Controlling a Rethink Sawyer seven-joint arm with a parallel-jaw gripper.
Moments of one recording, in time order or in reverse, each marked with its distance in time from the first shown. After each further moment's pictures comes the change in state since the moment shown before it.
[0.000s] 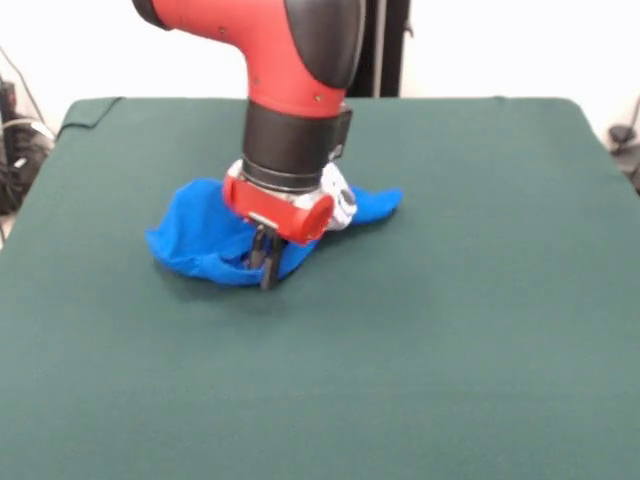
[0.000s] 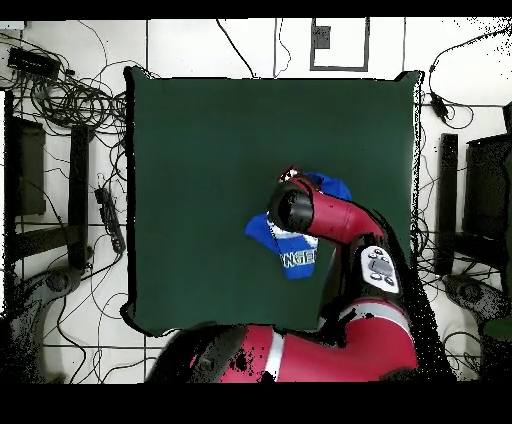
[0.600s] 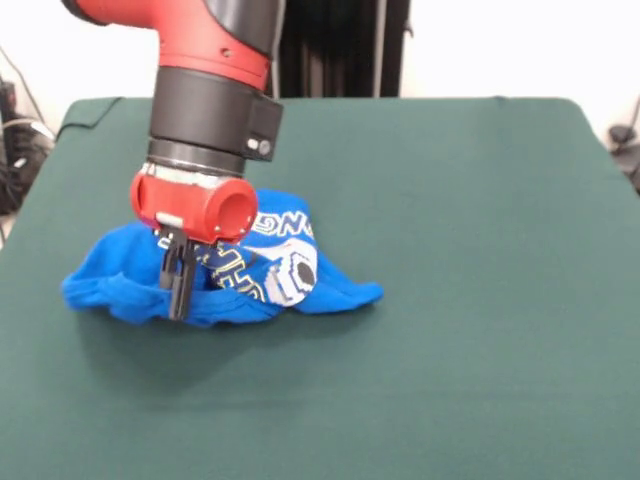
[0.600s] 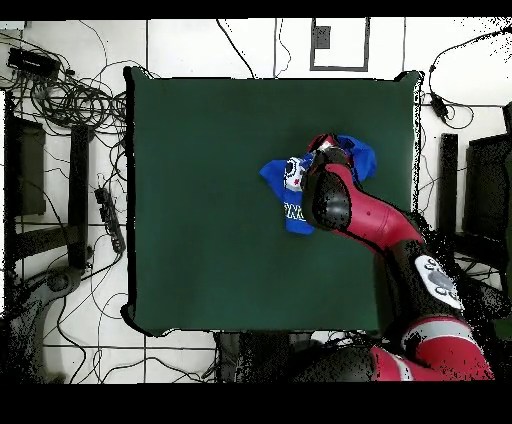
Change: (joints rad) arm -0.223 -0.063 0.212 0.034 -0.075 -0.268 0.000
